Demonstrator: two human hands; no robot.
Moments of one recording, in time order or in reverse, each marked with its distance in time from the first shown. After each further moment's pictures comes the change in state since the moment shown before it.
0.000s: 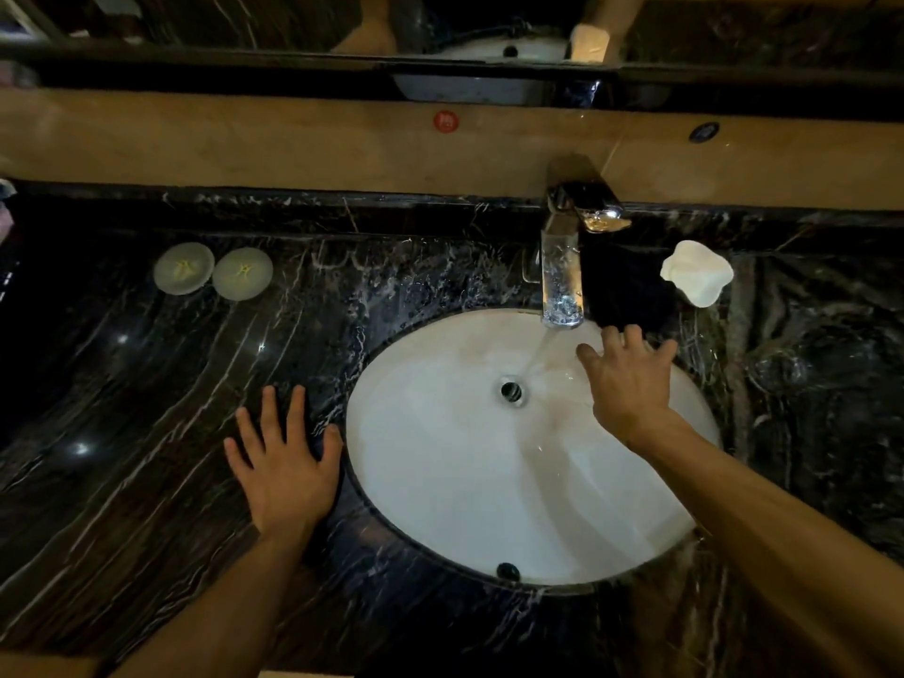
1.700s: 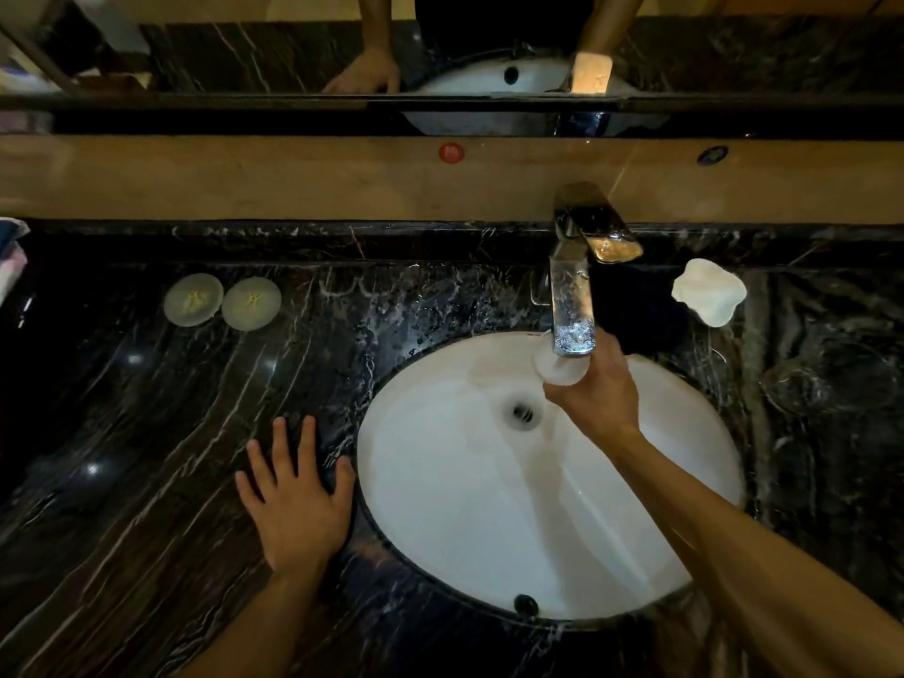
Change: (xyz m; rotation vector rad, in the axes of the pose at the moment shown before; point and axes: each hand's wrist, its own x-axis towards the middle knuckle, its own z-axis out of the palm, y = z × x) left_hand 0.000 0.002 -0.002 0.017 -0.004 0.009; right_hand 0.018 -0.034 -0.004 1.216 0.201 0.230
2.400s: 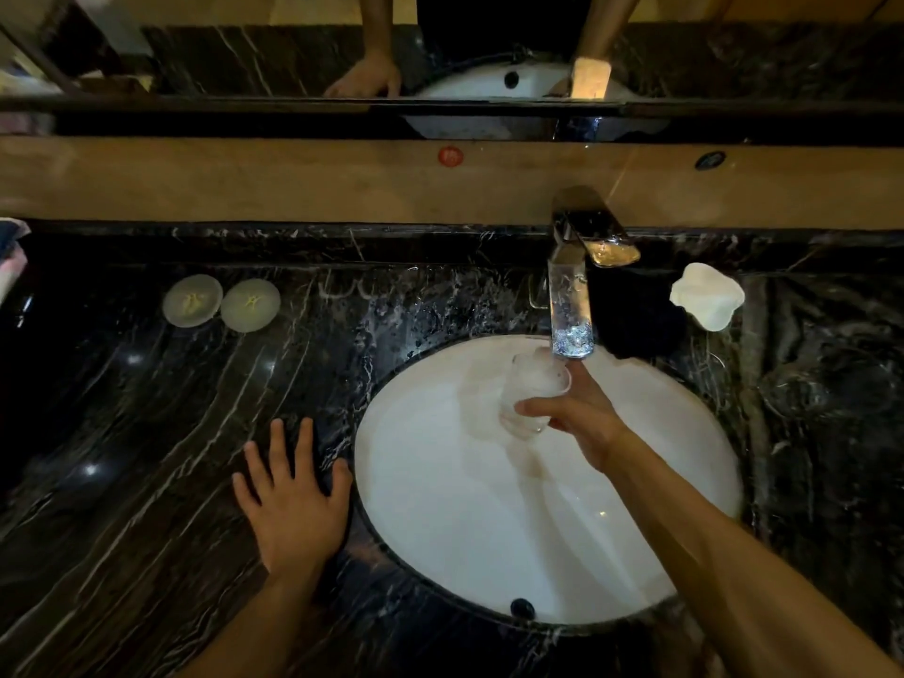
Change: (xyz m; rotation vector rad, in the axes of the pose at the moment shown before) left_hand -0.001 0.000 0.000 0.000 0.007 0.009; right_hand -0.009 -0.006 0.003 0.692 -0.427 0.358
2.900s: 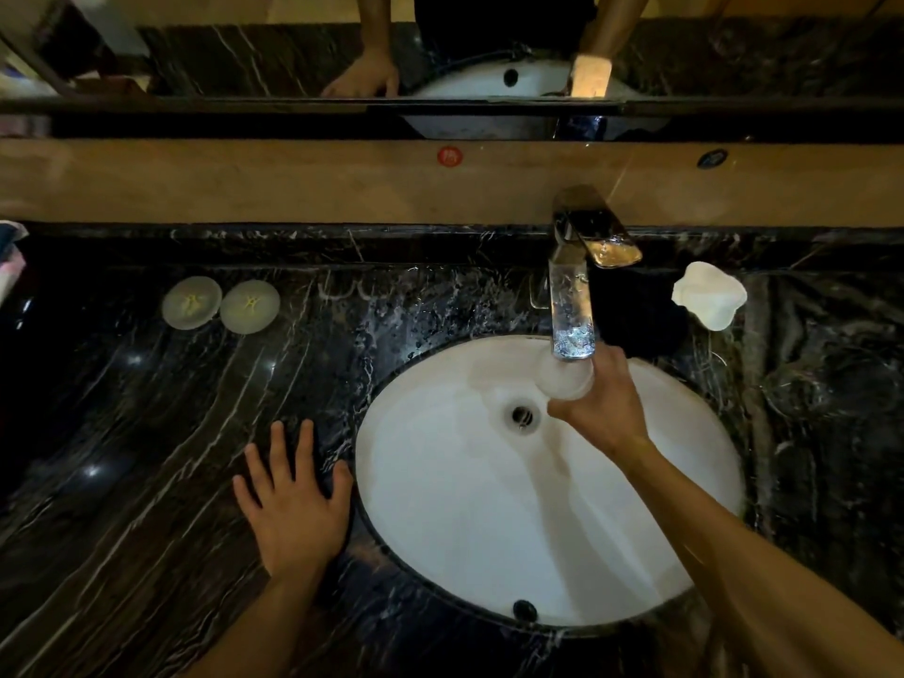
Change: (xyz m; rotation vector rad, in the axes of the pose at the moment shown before) left_hand 0.000 0.000 0.000 0.002 0.007 -0.002; right_hand 0.002 0.001 -0.019 -0.667 0.312 -0.298
